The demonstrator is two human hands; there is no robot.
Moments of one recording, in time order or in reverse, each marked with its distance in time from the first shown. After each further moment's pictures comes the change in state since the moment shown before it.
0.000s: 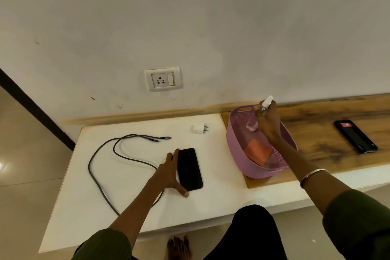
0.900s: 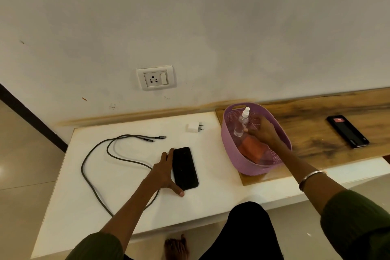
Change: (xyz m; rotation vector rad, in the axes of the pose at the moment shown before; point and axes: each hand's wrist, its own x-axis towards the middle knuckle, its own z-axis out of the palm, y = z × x) left_hand 0.007 -0.009 -0.008 0.022 0.004 -0.009; right_hand -0.001 0.036 -0.006 -0.390 -0.321 0.099
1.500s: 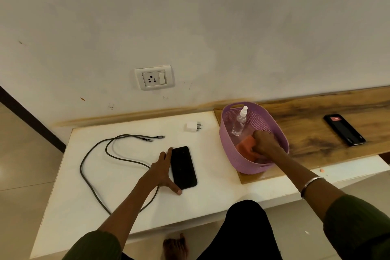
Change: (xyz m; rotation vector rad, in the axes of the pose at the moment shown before) left_hand -0.002 0.006 0.000 0.023 -0.037 -0.012; right_hand -0.035 0.014 -0.004 -0.638 -0.226 0.009
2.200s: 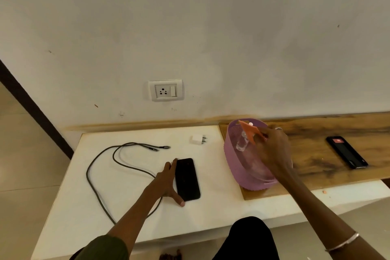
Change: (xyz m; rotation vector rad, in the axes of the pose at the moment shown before) left_hand -0.007 0.007 -0.001 -0.024 0.012 0.030; right_hand -0.076 -0.055 -0.070 0.461 0.678 -0.106
